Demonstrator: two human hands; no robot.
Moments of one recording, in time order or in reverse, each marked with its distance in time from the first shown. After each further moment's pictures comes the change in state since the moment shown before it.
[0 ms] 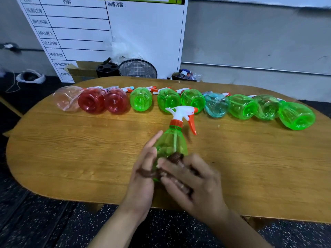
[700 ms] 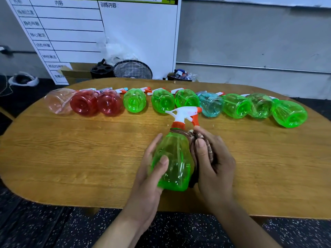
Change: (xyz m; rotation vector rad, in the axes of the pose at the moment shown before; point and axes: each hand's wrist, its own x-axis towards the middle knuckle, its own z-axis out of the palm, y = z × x) left_hand -0.008 0.000 0.020 -0.135 -0.097 -0.069; right_hand 0.015 0.019 -0.014 0.205 0.310 0.484
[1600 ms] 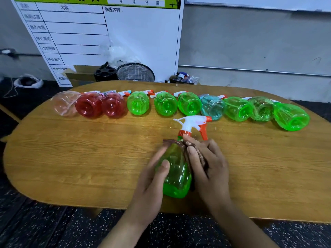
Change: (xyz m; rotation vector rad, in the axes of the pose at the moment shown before) left_hand 0.001 -0.004 -0.007 0.255 0.027 0.109; right_hand -0.003 0.008 0.005 -0.171 -0.115 -0.119
